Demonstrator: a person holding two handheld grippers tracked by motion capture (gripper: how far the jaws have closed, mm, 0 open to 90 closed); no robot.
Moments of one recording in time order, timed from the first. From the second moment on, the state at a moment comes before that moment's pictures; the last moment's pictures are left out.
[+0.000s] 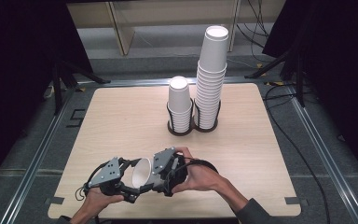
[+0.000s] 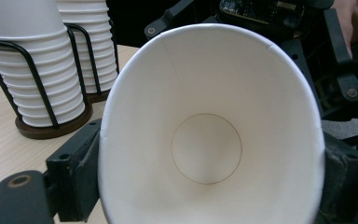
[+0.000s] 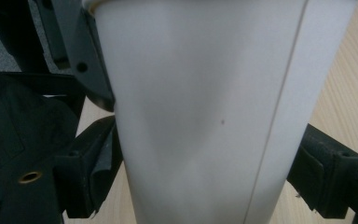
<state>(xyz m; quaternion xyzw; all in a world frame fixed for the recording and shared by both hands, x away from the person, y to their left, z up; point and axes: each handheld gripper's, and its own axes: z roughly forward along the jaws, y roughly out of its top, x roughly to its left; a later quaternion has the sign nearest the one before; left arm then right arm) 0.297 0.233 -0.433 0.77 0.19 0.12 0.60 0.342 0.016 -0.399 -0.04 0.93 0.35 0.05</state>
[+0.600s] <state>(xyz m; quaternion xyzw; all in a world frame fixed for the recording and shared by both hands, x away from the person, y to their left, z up) 0.299 0.235 -0.437 0.75 0.18 0.11 0.63 0.344 0.014 -0.399 -0.05 0.93 0.37 0.03</state>
